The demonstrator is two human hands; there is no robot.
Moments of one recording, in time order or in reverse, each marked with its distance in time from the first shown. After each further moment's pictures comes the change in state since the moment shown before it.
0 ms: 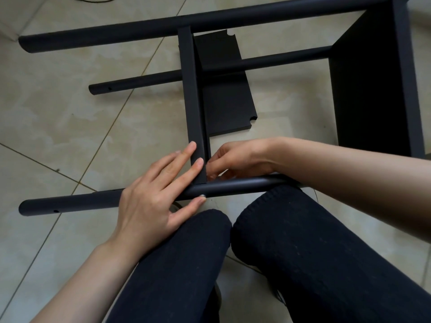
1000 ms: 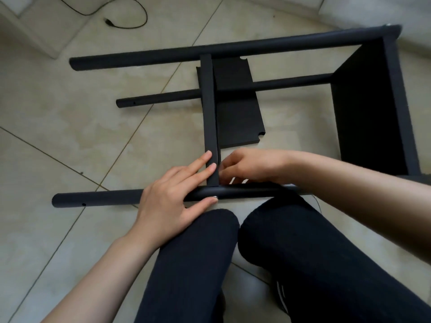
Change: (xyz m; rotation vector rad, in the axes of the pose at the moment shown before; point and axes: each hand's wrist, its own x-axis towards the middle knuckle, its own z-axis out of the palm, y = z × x) left_hand 0.011 0.005 -0.012 -0.179 -0.066 -0.140; right_hand -0.029 -0.016 0.008 -0.318 0.233 -0.068
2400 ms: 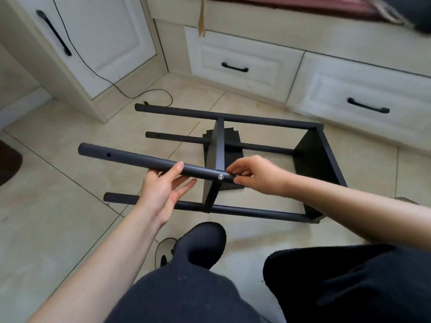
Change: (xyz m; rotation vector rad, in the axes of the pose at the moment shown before) left_hand 0.045 0.073 -0.098 -1.432 0.506 -0.915; right_hand -0.117 -0.044 -0.031 -0.318 0.478 -0.272
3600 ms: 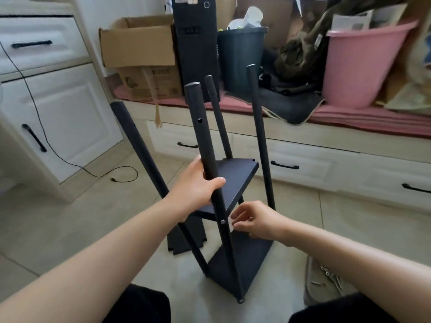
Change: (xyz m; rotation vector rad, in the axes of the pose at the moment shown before) left_hand -0.117 0.085 0.196 0.876 -0.506 0.535; right_hand -0.142 0.007 -0.100 0.219 0.235 0.185
